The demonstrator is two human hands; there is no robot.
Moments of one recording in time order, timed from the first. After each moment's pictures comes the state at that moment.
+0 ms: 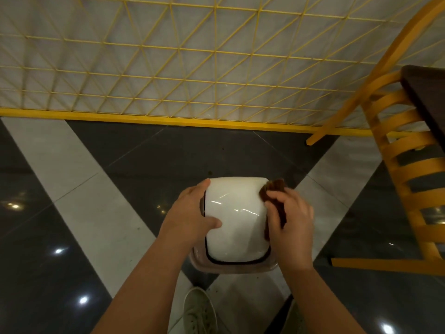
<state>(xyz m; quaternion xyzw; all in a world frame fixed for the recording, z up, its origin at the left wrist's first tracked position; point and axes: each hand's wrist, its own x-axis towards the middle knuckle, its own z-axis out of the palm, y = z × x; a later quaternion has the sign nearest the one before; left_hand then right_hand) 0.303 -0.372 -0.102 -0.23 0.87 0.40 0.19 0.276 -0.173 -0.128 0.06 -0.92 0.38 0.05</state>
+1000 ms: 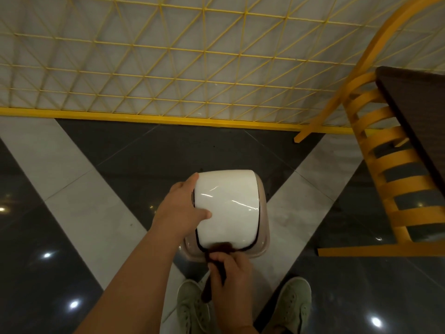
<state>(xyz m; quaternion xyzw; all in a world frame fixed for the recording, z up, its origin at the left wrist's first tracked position) 0.310 -0.368 -0.097 -0.23 0.88 0.38 0.18 0.406 -0.211 -0.193 0.03 -0.90 0.42 -0.04</state>
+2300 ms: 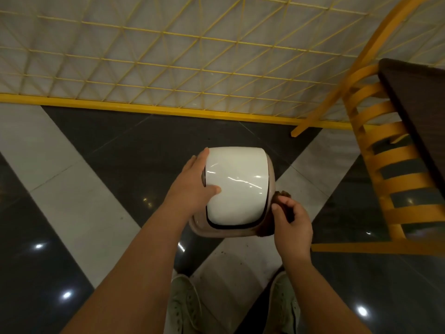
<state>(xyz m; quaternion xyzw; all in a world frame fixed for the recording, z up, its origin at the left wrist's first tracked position) 0.270 -0.349 -0.112 -0.20 0.86 0.45 0.16 0.284 -0.132 -0.144 -0.21 -0.82 0.53 -0.06</state>
